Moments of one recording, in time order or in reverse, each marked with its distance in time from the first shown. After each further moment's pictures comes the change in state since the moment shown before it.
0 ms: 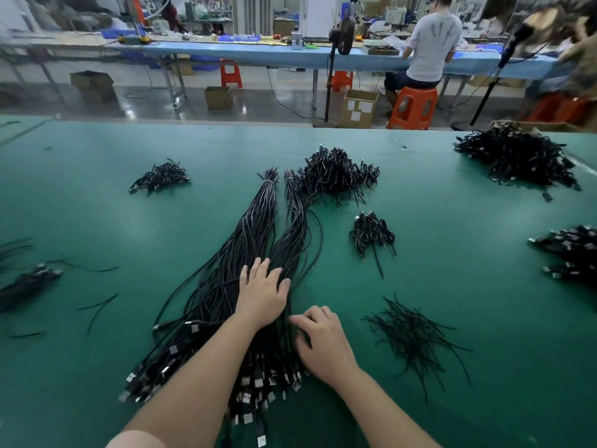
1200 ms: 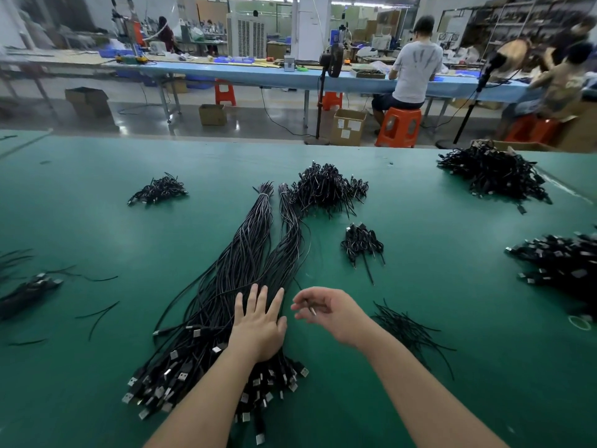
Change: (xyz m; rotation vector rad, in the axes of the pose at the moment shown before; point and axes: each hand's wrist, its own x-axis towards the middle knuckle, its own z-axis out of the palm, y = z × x) left_hand -0.049 0.001 0.015 0.244 -0.123 0.033; right_hand 0.018 -0.024 -0.095 0.727 -0.268 0.210
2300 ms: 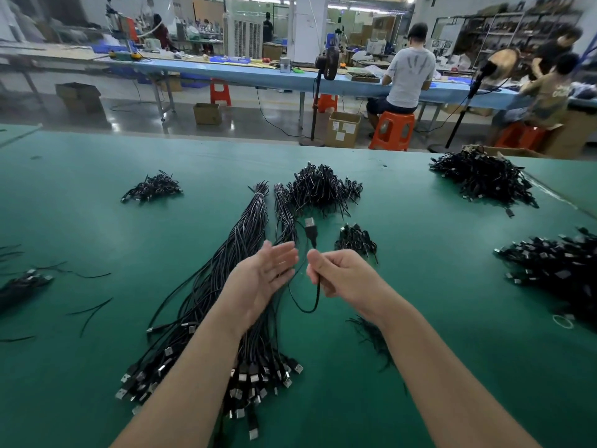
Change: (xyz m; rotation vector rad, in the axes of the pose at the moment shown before) left_hand -0.034 0.020 -0.129 -1.863 -0.060 0.061; right_hand -0.026 -0.087 -0.028 0.061 0.029 -0.087
